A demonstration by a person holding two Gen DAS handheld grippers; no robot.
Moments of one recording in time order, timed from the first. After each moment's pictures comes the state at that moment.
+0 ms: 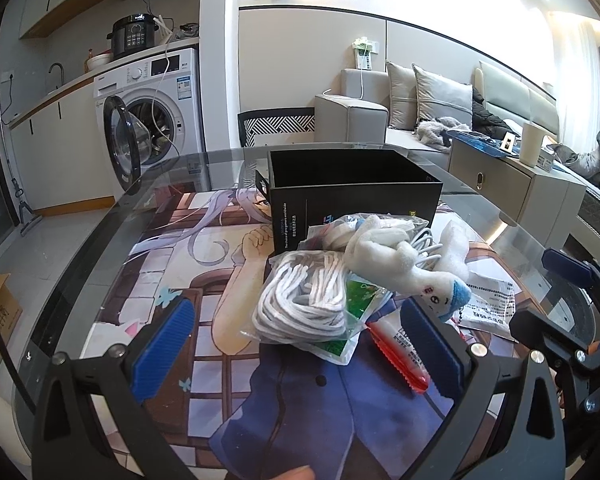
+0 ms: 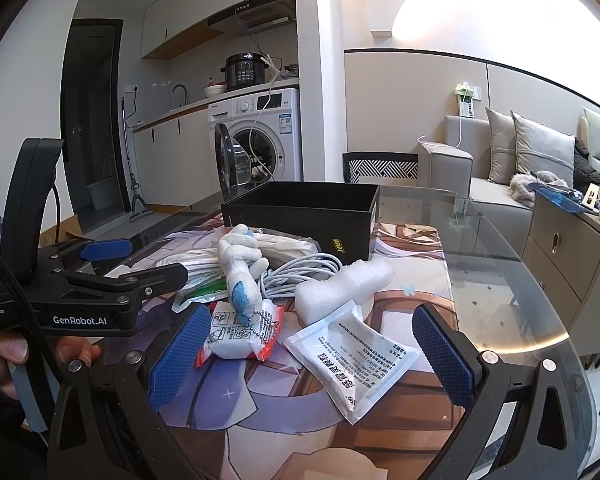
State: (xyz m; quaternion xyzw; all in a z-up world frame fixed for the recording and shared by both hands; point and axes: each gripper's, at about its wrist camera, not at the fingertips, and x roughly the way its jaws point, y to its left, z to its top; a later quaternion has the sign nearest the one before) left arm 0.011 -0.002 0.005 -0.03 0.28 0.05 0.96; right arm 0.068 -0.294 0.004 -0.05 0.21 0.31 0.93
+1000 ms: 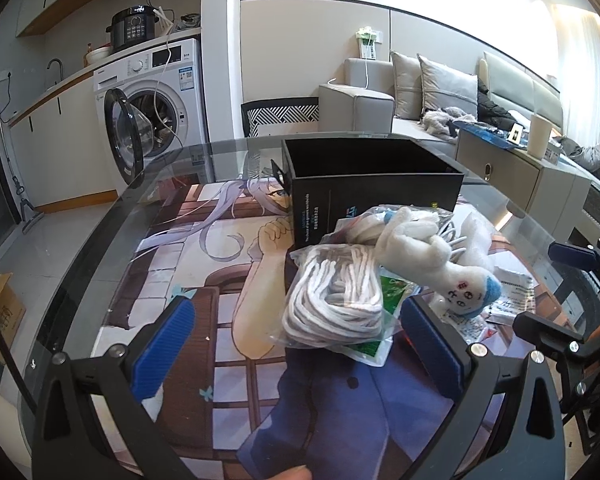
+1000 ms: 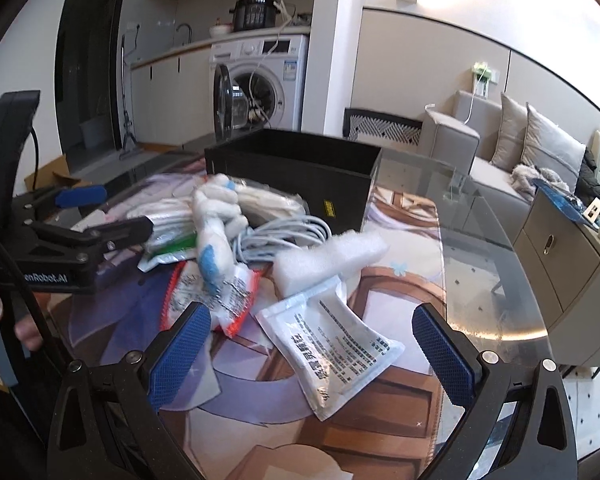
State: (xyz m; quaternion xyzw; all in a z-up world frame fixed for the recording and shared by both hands) left arm 0.022 0.016 -0.001 -0.02 0.30 0.05 0.95; right arm 0.093 -0.277 0.001 -0.15 0.29 0.29 0.90
